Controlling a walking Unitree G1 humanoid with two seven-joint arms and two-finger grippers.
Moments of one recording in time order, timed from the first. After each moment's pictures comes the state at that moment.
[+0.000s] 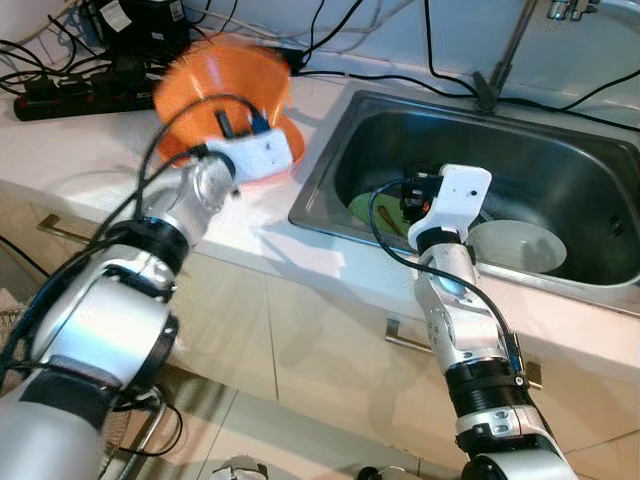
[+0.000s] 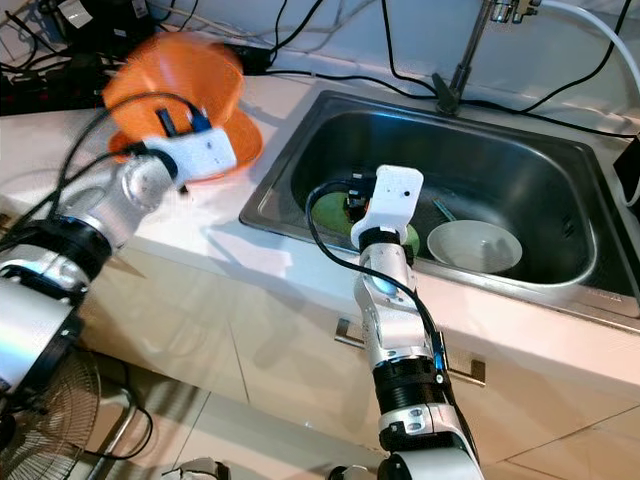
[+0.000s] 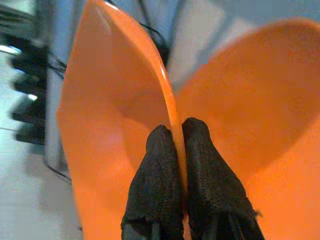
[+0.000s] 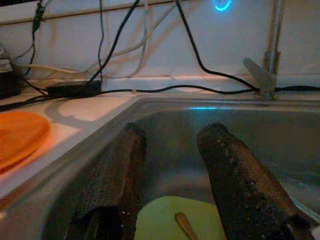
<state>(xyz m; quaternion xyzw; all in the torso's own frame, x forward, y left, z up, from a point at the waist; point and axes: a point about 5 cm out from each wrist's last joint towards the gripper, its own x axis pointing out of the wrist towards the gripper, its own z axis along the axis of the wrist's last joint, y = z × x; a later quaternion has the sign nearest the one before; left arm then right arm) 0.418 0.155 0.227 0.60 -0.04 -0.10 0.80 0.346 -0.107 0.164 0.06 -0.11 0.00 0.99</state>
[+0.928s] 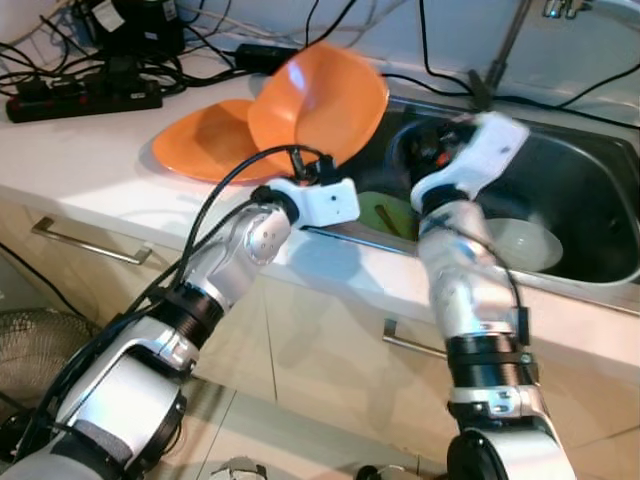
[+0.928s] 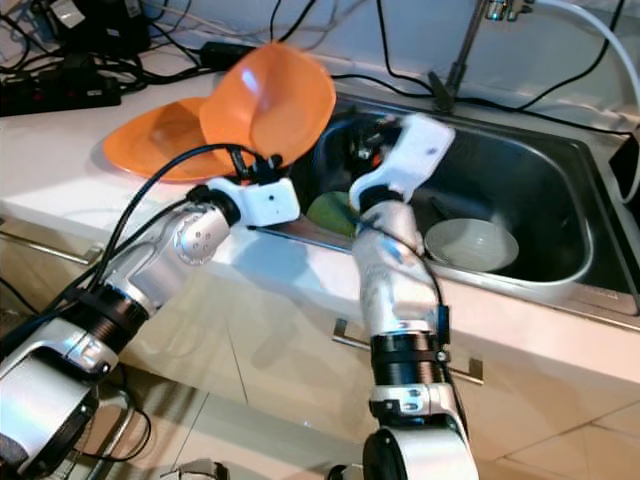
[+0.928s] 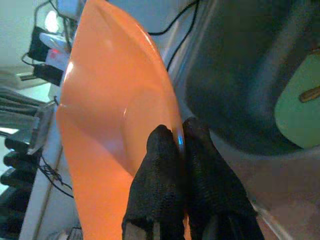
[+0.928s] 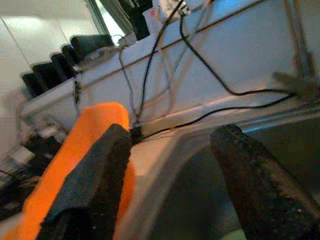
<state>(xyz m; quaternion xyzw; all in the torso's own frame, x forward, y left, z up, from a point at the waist) 0.371 0.076 0.195 0.55 -0.16 -0.22 0.79 0.351 -0.102 0.223 0.26 -0.13 0.06 0.96</state>
